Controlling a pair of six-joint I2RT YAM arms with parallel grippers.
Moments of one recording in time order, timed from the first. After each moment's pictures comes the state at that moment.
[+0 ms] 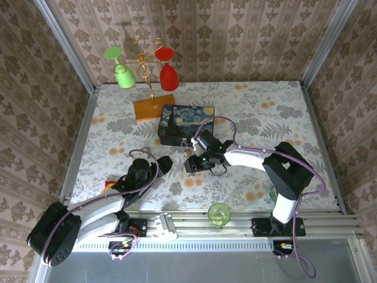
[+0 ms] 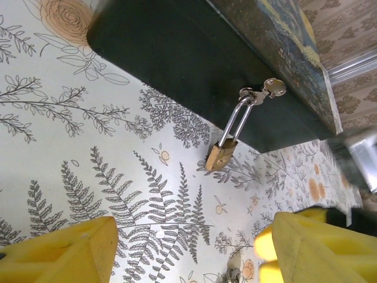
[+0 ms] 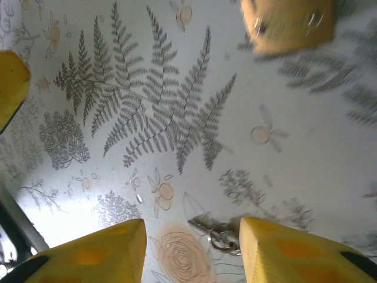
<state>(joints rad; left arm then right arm) -0.67 1.00 0.17 0.37 -0.03 -0.94 0.72 1.77 1.05 -0.31 -0.35 0.46</state>
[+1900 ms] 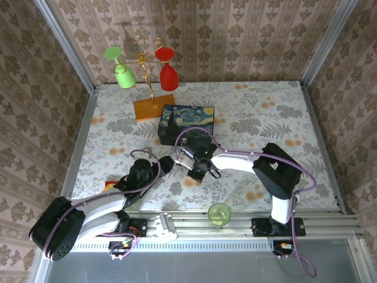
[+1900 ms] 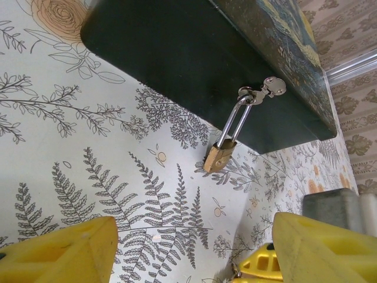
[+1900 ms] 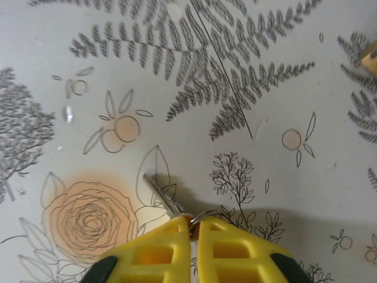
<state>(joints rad) -0.69 1.05 0.16 0.44 -0.04 -0.95 0.88 1.85 1.14 -0.50 -0.03 -0.20</state>
